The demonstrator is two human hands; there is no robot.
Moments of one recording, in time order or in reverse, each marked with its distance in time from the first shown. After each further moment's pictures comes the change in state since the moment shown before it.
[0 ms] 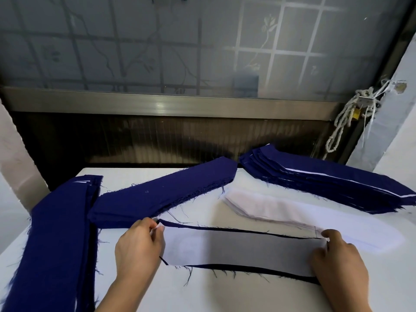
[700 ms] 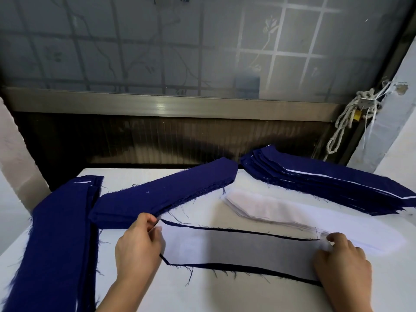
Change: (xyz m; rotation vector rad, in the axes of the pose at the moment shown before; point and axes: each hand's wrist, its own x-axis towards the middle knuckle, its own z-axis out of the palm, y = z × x) left_hand -0.002 0.000 -0.003 -0.157 0.024 0.015; right_hand 0.007 0.011 0.010 -0.062 0.070 -0.008
